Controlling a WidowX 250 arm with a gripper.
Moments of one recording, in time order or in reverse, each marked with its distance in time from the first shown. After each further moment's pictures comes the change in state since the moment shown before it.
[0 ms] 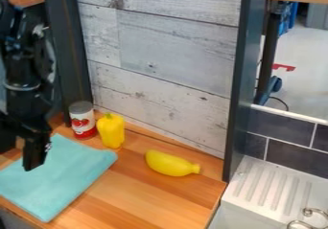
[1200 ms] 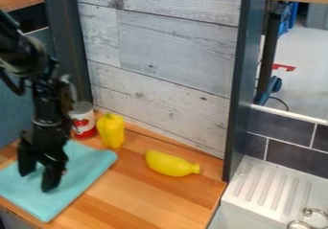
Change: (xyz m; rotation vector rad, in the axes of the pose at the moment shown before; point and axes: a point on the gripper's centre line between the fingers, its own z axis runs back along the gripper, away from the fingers) arm 0.048 -0.003 -0.068 0.010 0.052 -0.083
